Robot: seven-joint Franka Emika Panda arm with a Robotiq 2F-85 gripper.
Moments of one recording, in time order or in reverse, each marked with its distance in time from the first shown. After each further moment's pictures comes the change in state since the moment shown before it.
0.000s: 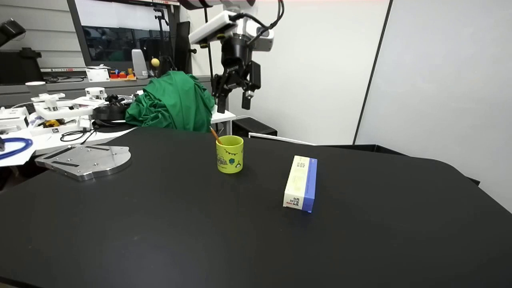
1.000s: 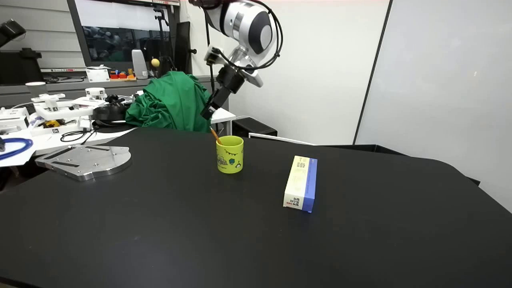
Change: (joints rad) arm -0.051 0.495 0.005 0.644 0.555 -0.242 0.461
